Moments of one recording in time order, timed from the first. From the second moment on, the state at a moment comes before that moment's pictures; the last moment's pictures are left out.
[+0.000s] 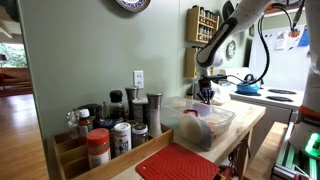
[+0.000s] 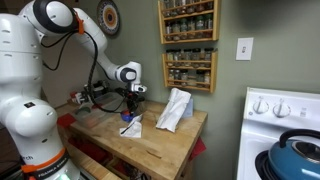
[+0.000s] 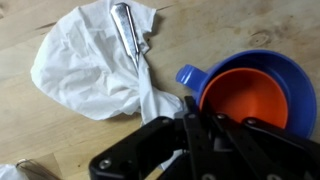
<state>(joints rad) 0.03 0.21 -0.01 -2.32 0.07 2.27 0.30</state>
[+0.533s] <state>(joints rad) 0.03 -0.03 -0.01 -2.34 0.07 2.17 0.17</state>
